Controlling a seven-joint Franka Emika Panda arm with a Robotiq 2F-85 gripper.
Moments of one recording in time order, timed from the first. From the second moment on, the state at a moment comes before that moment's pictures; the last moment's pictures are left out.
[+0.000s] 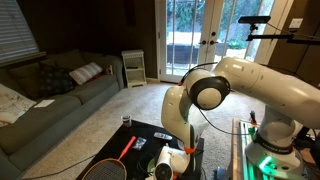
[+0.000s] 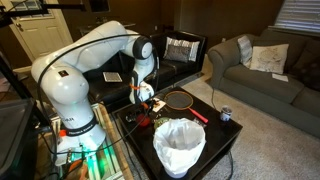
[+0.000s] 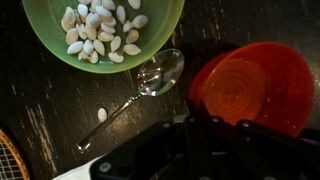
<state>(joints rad) 0.32 1.20 0.12 -1.82 -1.40 2.80 0.32</state>
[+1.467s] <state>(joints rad) 0.36 1.05 0.12 -1.85 -1.39 2.64 0.47</state>
